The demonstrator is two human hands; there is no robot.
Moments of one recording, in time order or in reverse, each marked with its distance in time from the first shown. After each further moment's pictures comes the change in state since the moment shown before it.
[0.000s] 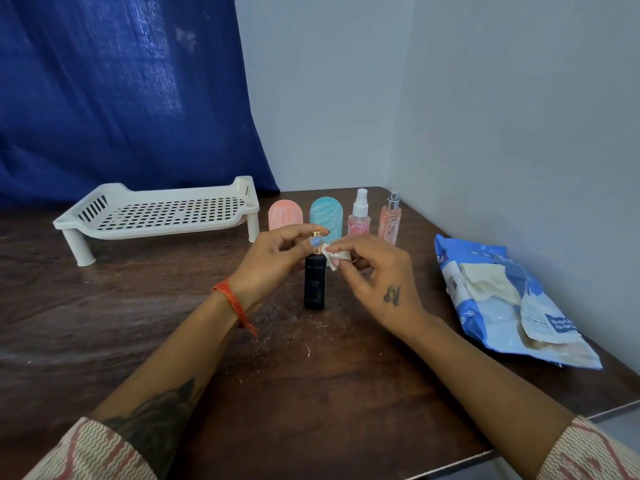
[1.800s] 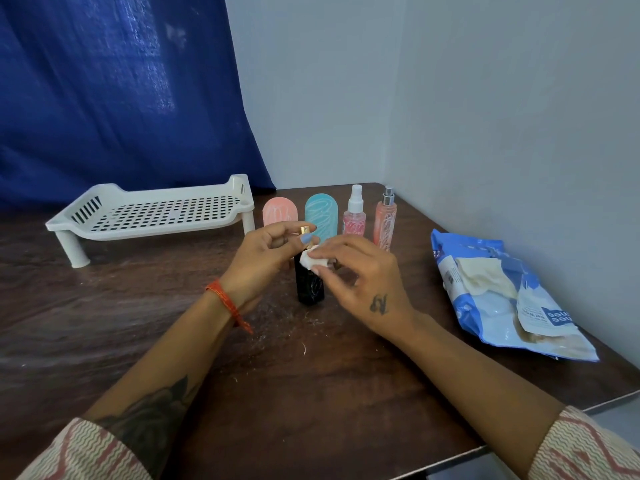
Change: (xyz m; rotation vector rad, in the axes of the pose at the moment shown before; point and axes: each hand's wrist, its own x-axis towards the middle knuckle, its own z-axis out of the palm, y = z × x) left_hand 0.004 -0.010 -0.002 -0.077 0.073 -0.039; right_hand -0.003 -0.008 0.007 -0.071 0.024 -0.140
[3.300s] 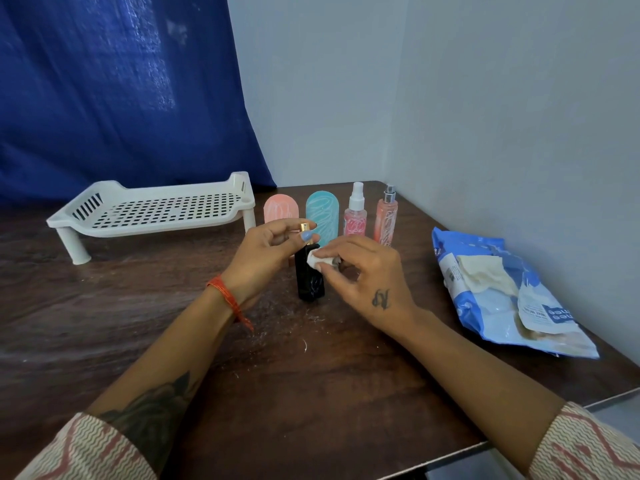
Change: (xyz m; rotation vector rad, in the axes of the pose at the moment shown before) left_hand 0.001 -0.001 -0.001 0.054 -0.009 0.013; right_hand -0.001 0.003 -0.001 0.006 -0.028 0.038
